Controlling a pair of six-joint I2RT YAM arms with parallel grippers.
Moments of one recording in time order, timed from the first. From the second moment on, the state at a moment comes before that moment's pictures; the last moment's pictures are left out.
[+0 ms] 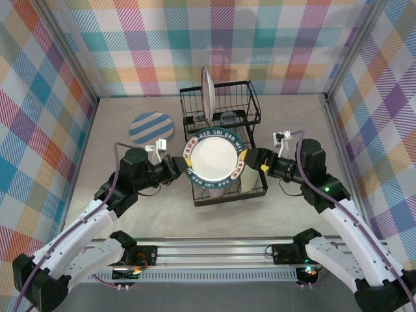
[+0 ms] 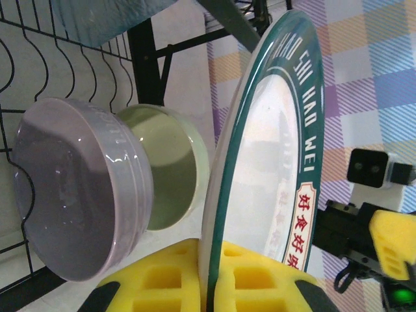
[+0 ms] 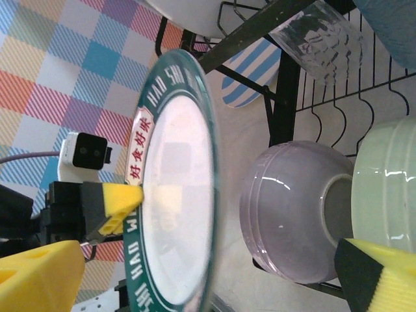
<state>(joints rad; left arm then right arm) -0.57 0.84 0.74 -0.21 0.38 -1.11 0.43 0.79 0.84 -0.41 -0.53 0.79</state>
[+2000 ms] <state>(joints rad) 0.12 1.09 1.01 -0.37 0.25 -1.10 0.43 0.32 0.35 -0.06 -0.61 0.51</state>
